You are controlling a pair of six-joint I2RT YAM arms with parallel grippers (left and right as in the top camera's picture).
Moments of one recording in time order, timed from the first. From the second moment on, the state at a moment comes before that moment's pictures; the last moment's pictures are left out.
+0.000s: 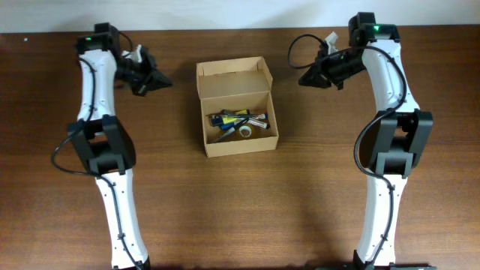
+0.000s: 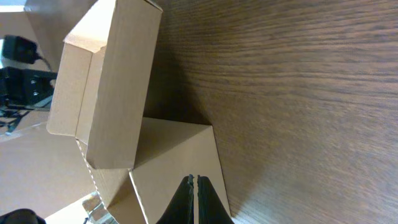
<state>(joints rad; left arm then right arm) 0.14 2.75 2.64 -1.39 0.79 -0.31 -0.04 2.51 2.36 -1.33 -0.79 0.16</state>
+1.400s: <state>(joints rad) 0.03 2.87 2.66 -0.84 1.19 -0.44 0.07 2.66 2.36 -0.88 -1.15 0.21</state>
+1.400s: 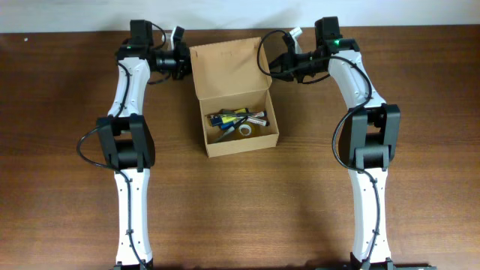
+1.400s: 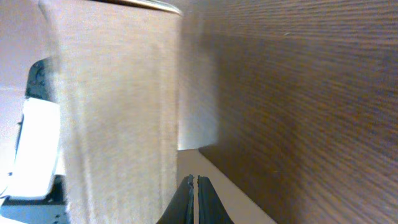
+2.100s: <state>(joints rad) 0.00 2.87 3.13 -1.28 1.19 -0.53 0.17 2.62 2.71 -1.20 -0.95 0.17</state>
